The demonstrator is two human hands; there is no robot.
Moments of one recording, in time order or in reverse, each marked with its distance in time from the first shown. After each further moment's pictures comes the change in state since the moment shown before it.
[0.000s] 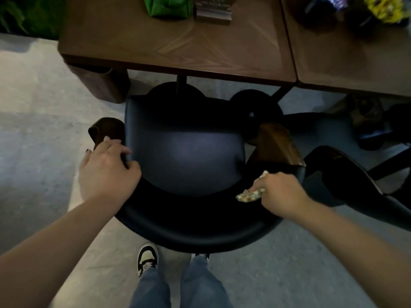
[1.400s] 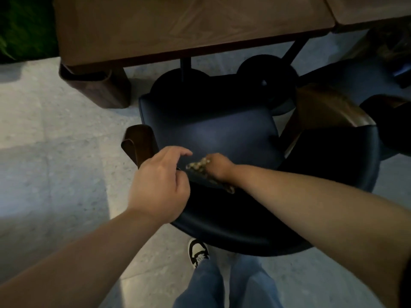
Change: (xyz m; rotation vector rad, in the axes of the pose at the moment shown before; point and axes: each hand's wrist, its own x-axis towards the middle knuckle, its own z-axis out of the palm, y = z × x) left_hand 0.025 -0.036 -0.003 -0.221 -0.209 0.514; right_hand 0.143 -0.191 0.046 0.819 -0.153 0.093
